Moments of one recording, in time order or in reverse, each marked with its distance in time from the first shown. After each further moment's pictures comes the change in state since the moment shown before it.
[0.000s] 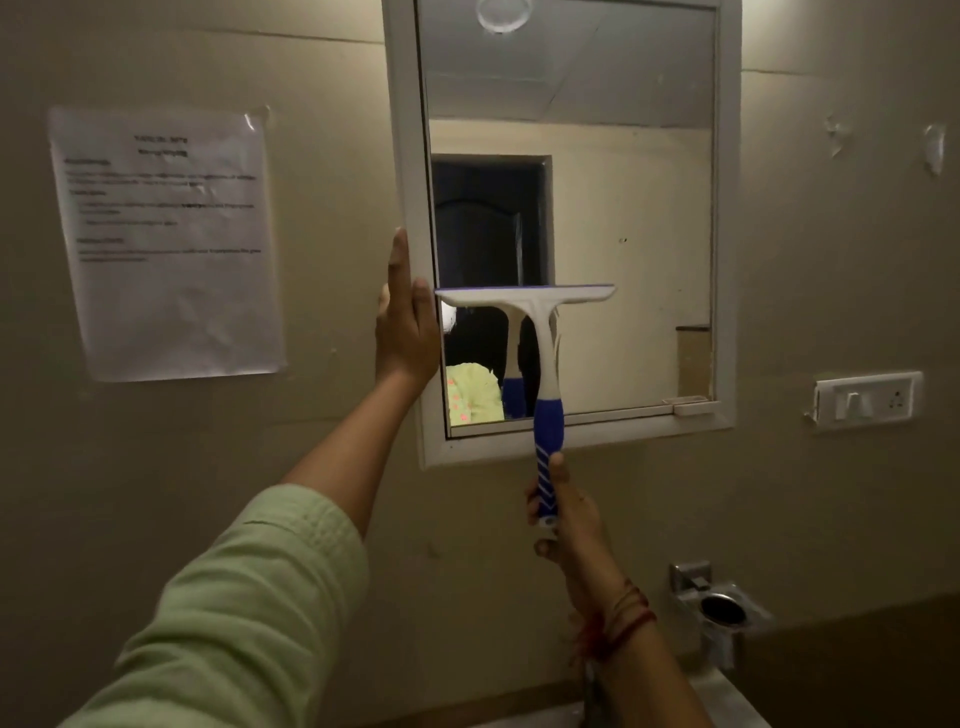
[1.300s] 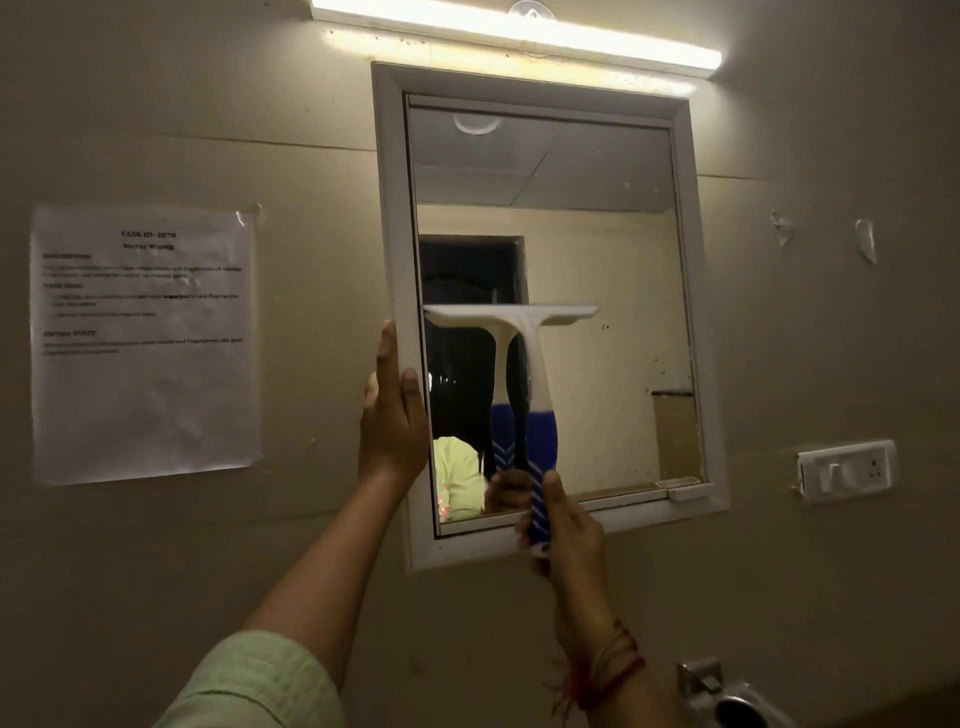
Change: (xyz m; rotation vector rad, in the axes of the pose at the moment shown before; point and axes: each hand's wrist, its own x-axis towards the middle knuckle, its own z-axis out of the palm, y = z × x) left_hand 0.001 -0.010 0.003 -0.011 0.000 -0.006; right_hand 0.027 -0.052 0.022 0.189 0.044 -0.249
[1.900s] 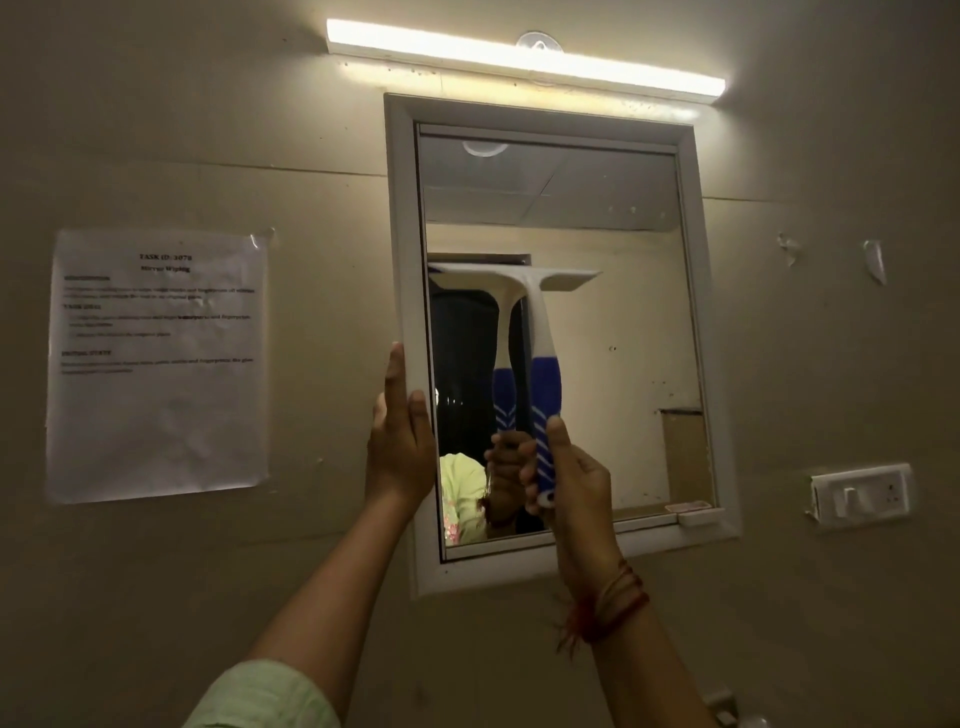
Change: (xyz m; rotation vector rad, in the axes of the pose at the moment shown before) left_hand 0.000 -0.001 0.000 0.003 -0.006 -0.009; right_hand 0.034 -0.046 0.020 0.124 -0.135 -0.103
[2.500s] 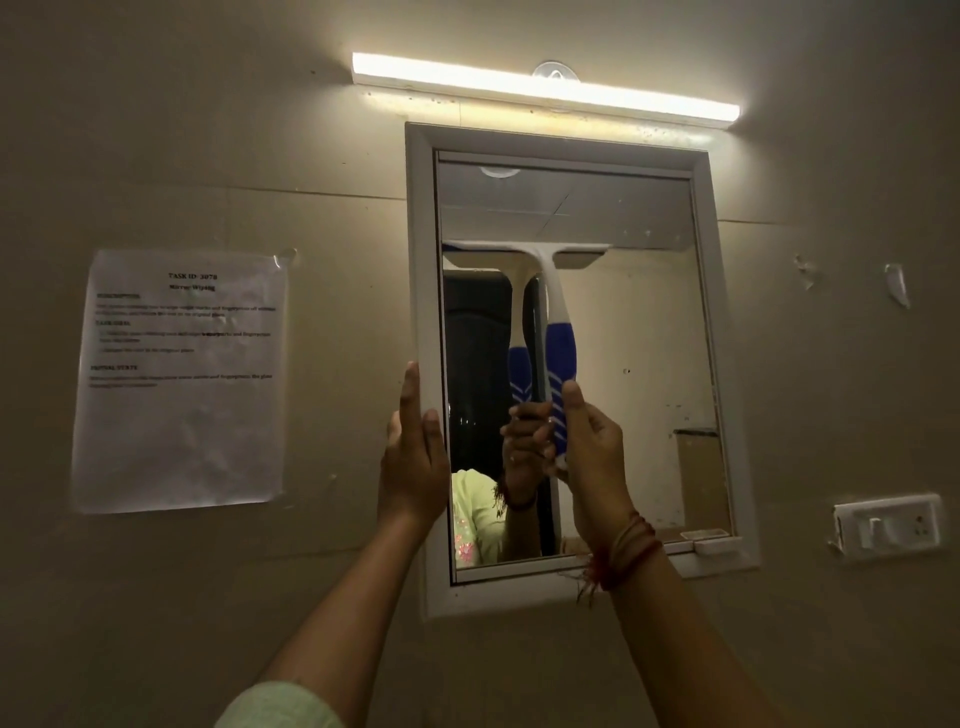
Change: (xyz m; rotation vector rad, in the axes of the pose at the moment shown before) left_hand -0.002 -0.006 0.003 0.019 0.021 0.023; right_hand 0.047 -0.027 0.014 -0.184 -0.007 -0.141
